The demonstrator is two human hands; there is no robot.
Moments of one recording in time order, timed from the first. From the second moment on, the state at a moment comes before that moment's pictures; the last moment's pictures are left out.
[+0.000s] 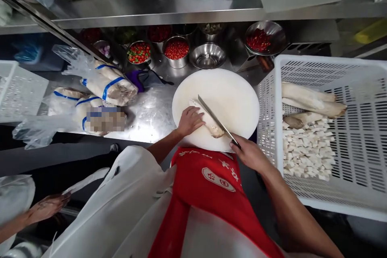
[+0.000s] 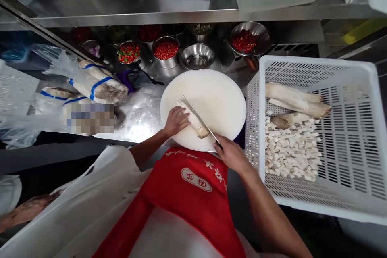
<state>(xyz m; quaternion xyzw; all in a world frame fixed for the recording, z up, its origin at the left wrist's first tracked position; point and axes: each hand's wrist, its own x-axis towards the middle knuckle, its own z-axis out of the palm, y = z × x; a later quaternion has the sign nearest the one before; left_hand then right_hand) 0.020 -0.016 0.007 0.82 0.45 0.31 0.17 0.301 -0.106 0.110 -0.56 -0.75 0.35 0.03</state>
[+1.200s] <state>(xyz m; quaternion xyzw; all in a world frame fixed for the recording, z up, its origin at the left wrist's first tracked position) 0.016 0.011 -0.010 0.83 0.43 0.28 0.21 0.238 -0.037 0.168 -0.56 -0.73 0.36 -0.16</state>
